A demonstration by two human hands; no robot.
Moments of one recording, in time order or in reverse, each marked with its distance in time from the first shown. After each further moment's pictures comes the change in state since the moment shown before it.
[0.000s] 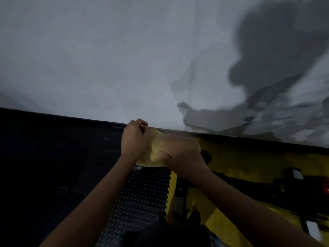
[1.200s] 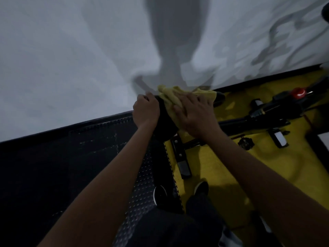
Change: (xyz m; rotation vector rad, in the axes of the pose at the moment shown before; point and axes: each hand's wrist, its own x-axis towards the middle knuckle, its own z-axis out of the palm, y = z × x) left_hand 0.018 -0.037 0.024 -0.119 -0.294 -0.120; right_hand -0.002 -0.073 0.024 -0.037 0.196 0.624
